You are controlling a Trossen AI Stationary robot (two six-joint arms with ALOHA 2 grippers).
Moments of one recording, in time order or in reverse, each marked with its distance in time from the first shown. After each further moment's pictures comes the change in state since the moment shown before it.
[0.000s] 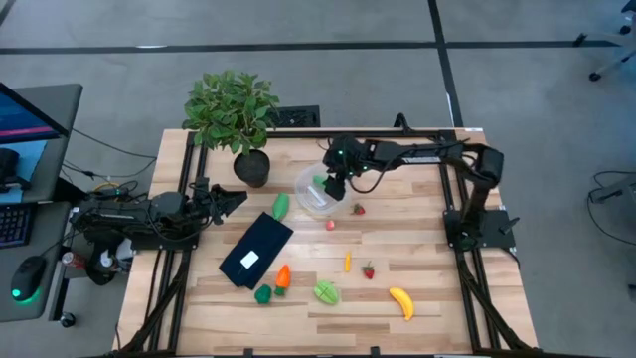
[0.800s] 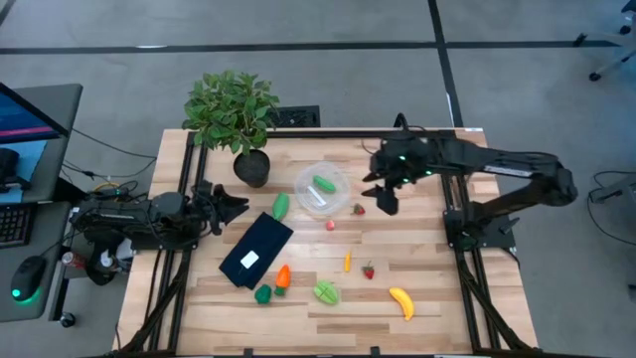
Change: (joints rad) left arm 0.000 0.000 0.000 -0.010 0.169 0.174; right arm 0.196 -0.583 0.000 -0.501 0.008 0.045
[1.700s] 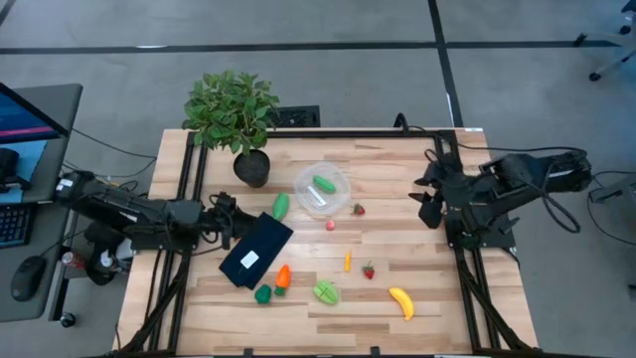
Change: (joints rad) left arm -0.174 0.508 0.073 0.268 -0.031 -0.100; right arm 0.480 -0.291 0.000 -0.452 0.657 0.573
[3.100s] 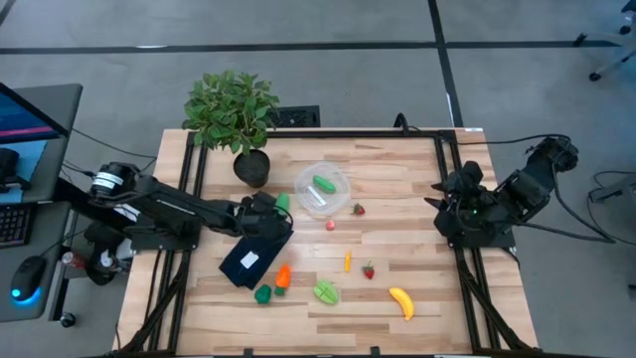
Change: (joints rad) left arm 0.078 0.865 0.588 -0.493 -0.280 -0.307; right arm 0.390 0.004 0.000 -0.323 0.285 0.493
